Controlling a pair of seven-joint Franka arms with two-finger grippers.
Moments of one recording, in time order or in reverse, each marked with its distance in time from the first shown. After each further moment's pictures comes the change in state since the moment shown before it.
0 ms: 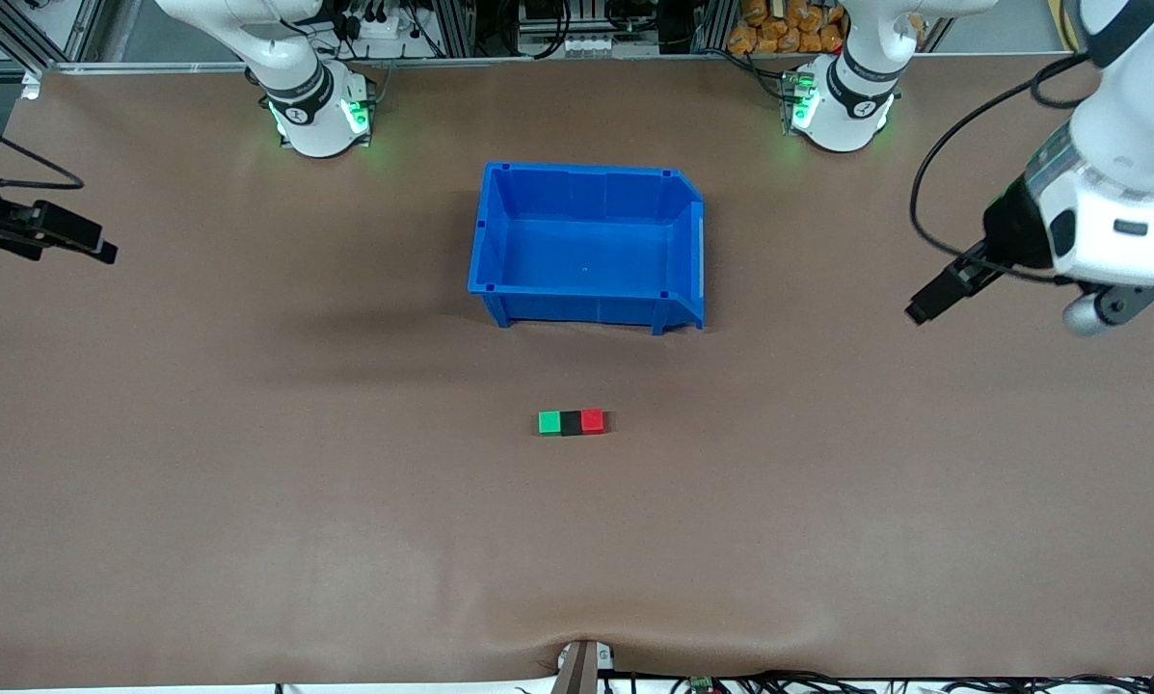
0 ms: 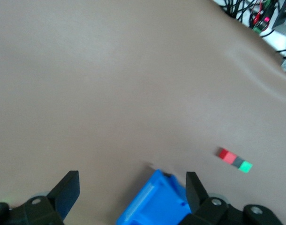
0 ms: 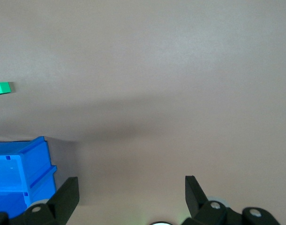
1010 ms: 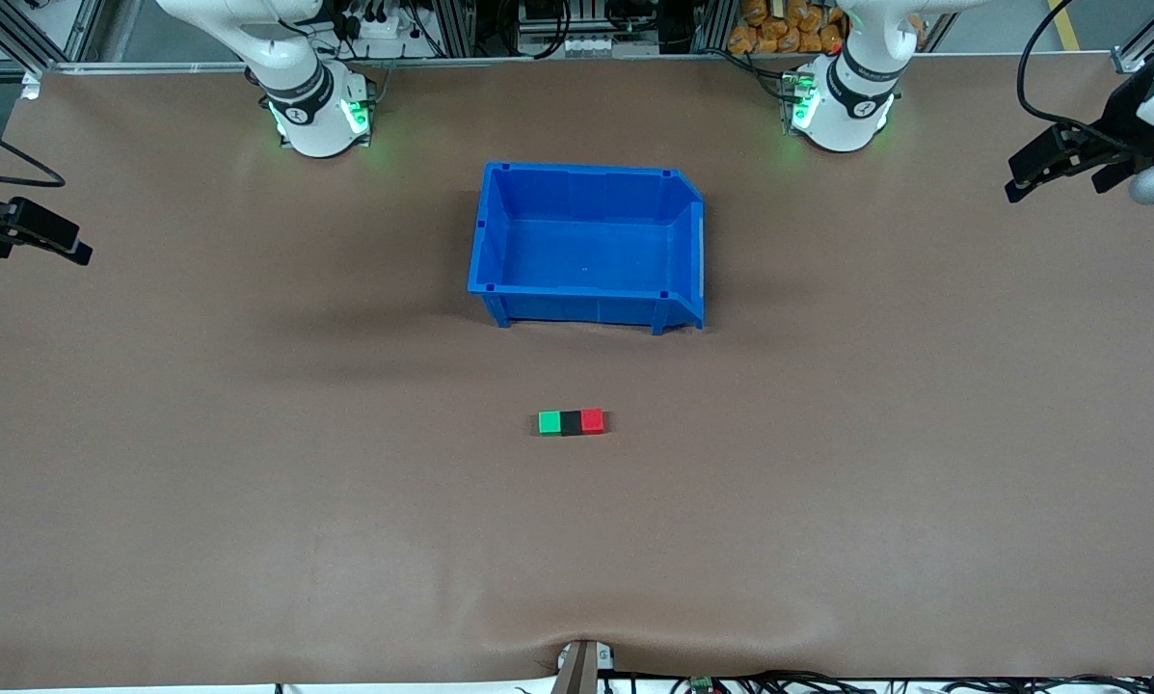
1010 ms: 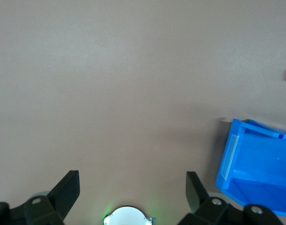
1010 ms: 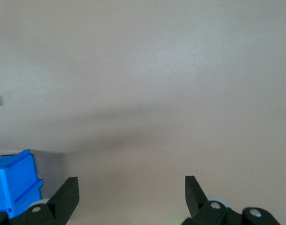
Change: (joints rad) left arm 0.138 -0.278 0.037 -0.272 0.013 -0.074 0.631; right arm -0.022 -0.007 0.005 0.008 -0.050 0.033 0.000
